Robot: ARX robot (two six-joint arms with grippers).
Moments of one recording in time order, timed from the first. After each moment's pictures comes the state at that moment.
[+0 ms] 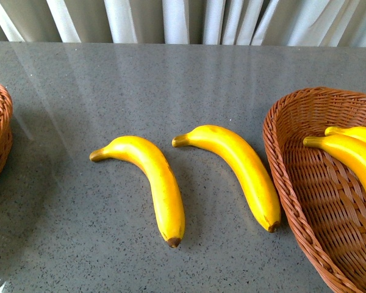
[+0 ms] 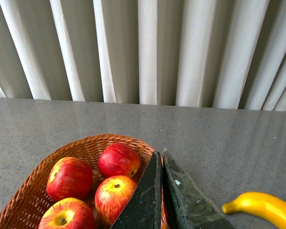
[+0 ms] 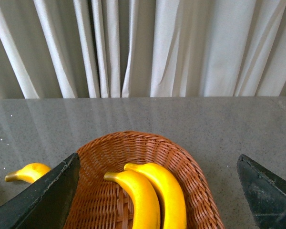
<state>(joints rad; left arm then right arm) 0.00 0.31 0.01 0.31 0.00 0.00 0.00 0.00 0.02 0.00 0.00 0.00</state>
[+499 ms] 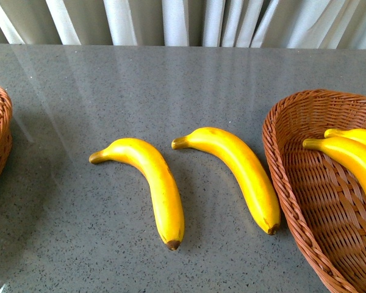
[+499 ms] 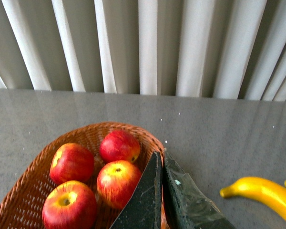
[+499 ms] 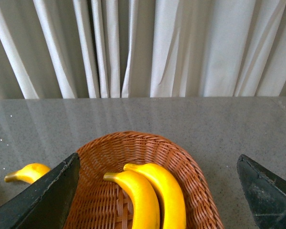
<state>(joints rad) 0.00 0.07 0.01 0.03 0.00 0.00 0.00 0.00 0.02 0.00 0.00 0.00</state>
